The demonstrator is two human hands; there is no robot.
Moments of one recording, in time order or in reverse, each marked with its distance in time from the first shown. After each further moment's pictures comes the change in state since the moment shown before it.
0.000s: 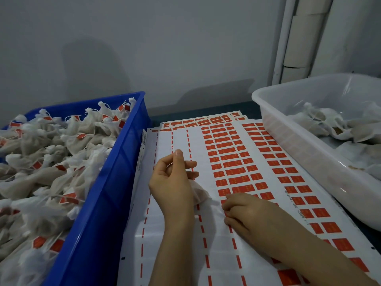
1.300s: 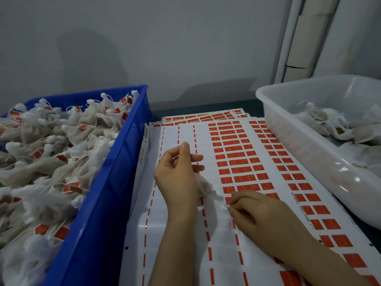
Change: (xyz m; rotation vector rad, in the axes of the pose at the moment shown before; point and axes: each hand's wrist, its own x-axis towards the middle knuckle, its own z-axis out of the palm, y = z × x) left_hand 0.001 0.000 -0.001 -0.019 -0.055 -0.023; right_hand -0.011 0.008 0.017 0.049 0.284 0.008
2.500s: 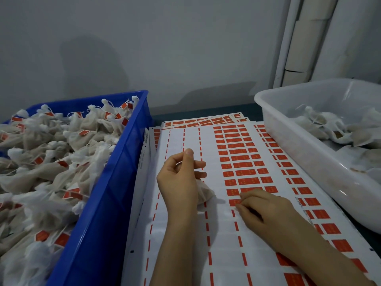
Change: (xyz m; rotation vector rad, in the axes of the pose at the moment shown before) left_hand 0.001 -0.002 -0.001 0.030 -0.085 -0.029; right_hand 0.003 0.011 -0.008 -0.032 -0.026 0.089
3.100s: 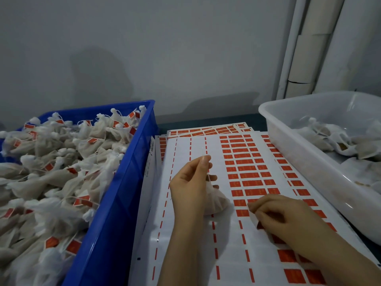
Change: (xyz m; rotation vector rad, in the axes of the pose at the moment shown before) left_hand -0.002 0.010 0.002 -0.080 -0.187 -0.081; right_hand 0.004 0.010 -0.025 0.226 -0.085 0.194
